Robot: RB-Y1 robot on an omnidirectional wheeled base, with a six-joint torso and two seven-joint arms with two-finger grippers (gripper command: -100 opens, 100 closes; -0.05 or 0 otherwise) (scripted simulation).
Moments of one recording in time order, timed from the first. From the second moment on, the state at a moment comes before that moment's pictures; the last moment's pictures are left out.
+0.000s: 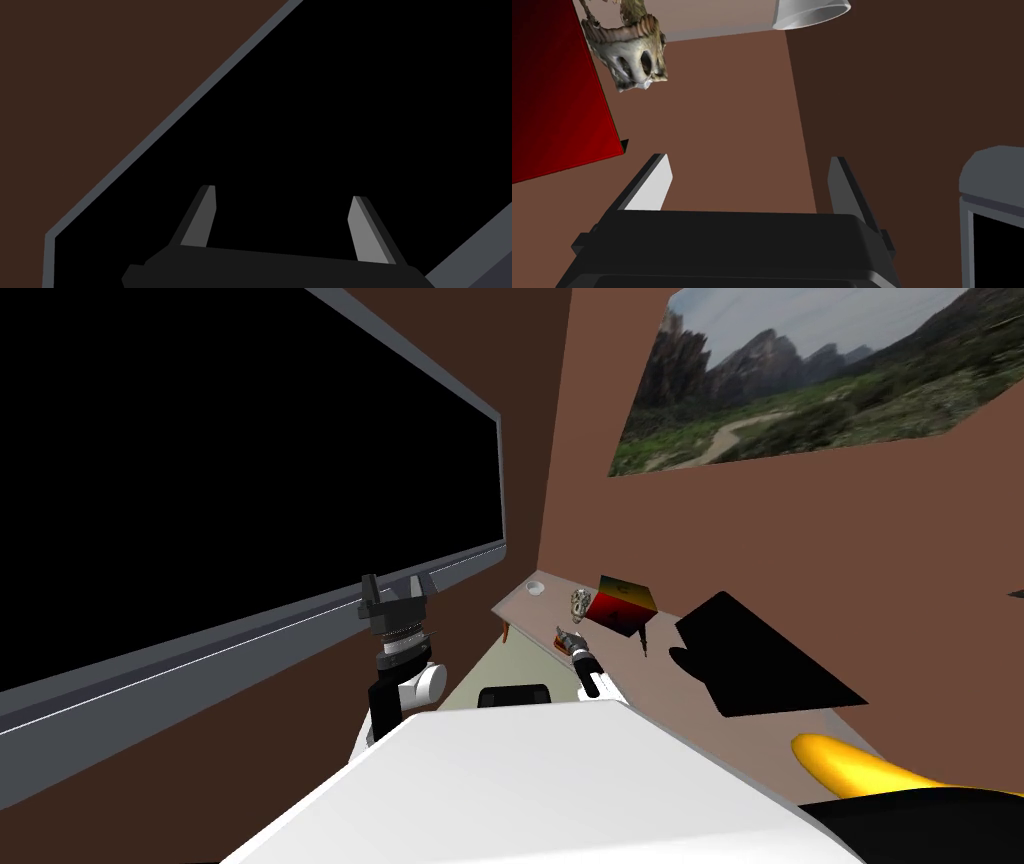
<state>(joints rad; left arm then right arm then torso) 0.45 -0.05 -0.02 -2.30 0.08 -0.62 0.16 0.43 -0.19 0.13 -1.77 0.75 0.20 0.39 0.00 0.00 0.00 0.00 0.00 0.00</state>
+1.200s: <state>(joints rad) 0.45 -0.05 -0.02 -2.30 0.08 -0.62 0.16 0.37 -0.18 0.16 -1.51 1.08 0.42 0.55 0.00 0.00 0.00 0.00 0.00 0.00</state>
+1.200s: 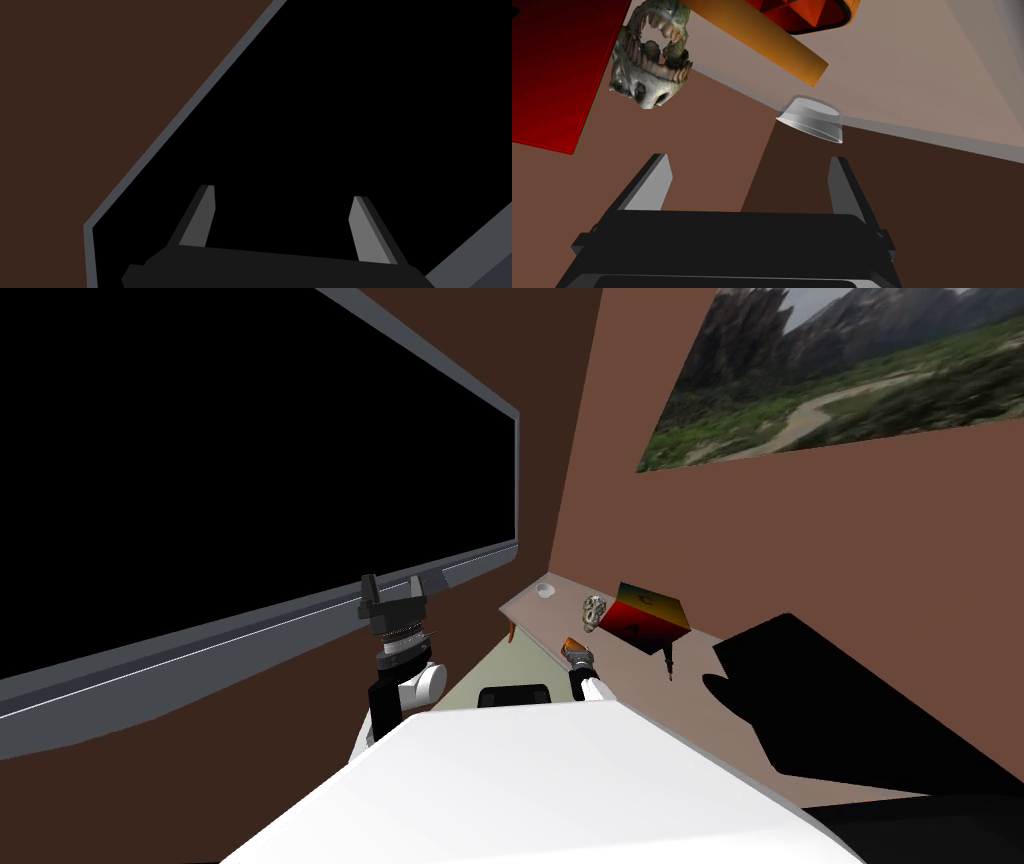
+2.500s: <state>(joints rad) 0.45 -0.05 -0.02 -2.30 0.08 -0.62 0.16 0.30 -0.13 0.20 -1.18 1.46 0.67 0.73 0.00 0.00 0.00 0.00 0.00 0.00</state>
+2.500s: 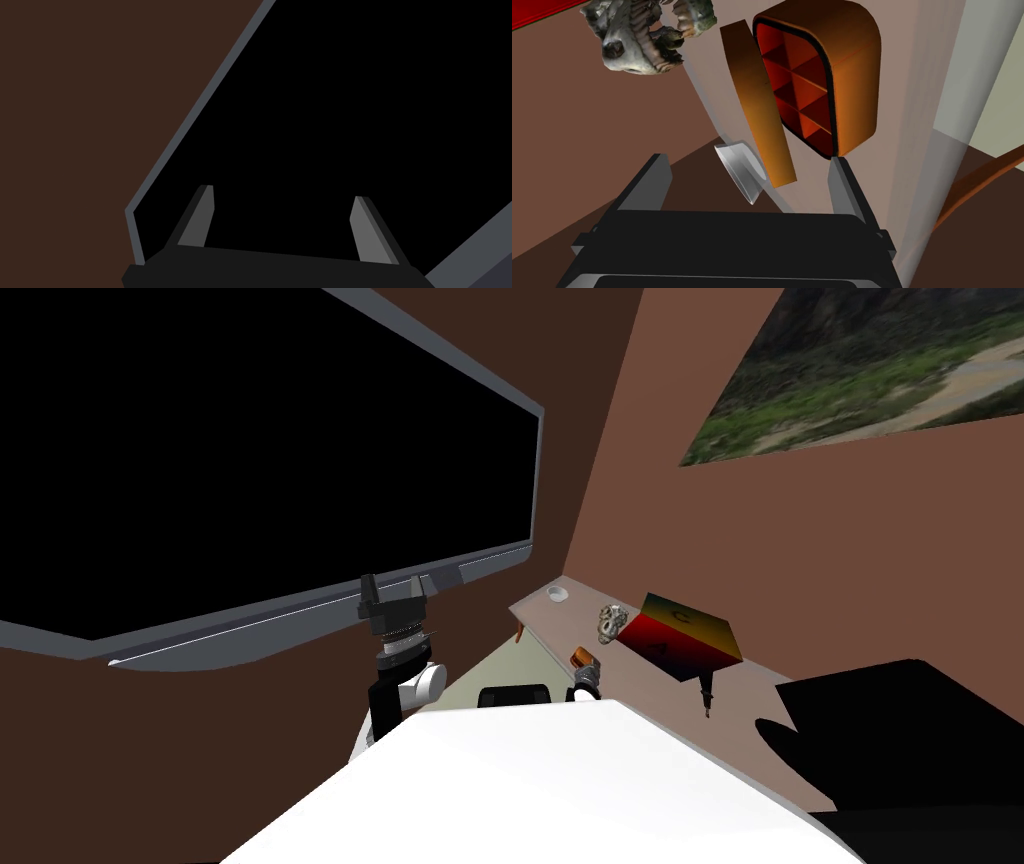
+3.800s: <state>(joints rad) 0.45 -0.05 -0.02 -2.30 0.08 -0.62 0.16 0.25 -0.11 0.21 -0.98 1.62 0.79 0.74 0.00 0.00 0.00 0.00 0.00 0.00</state>
